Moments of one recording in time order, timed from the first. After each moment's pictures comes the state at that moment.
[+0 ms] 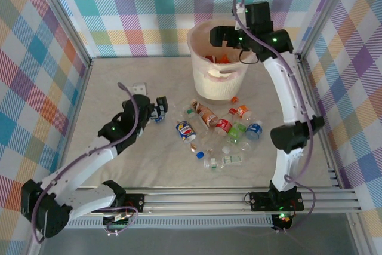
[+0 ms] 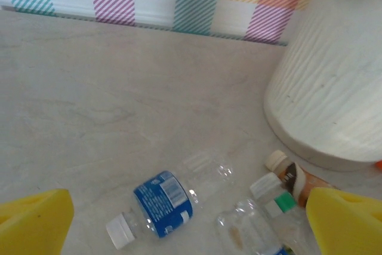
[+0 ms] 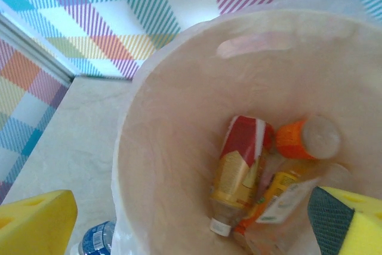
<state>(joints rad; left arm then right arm) -0.58 1.08 0.90 -0.35 -0.47 -0.41 0.37 1.91 2.41 -1.04 -0.12 0.25</state>
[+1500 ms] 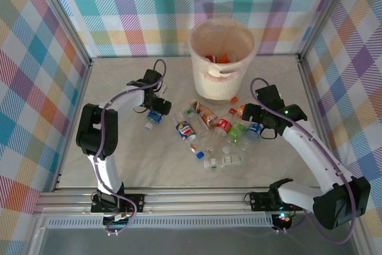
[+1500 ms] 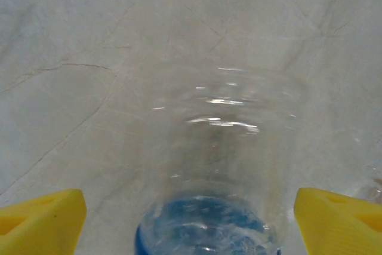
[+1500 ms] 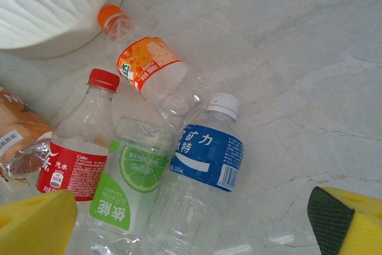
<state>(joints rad) -0.30 1.89 1.36 -0.67 -0.04 0.06 0.37 1.14 1.04 -0.93 0.25 0.55</state>
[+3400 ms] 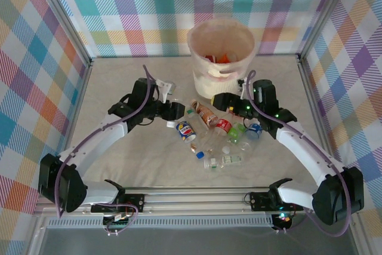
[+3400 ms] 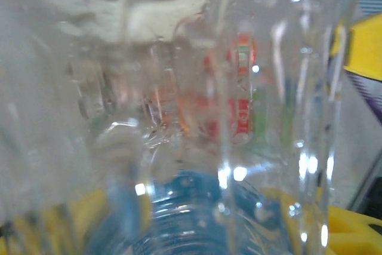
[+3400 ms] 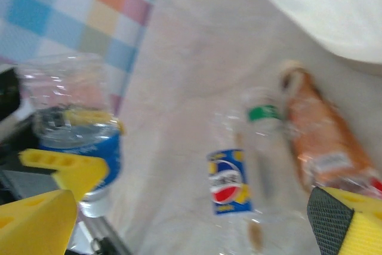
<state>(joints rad) -0.50 1.29 1.05 -0.42 0.40 -0.24 0.41 1.18 0.91 -0.19 -0.56 0.66</state>
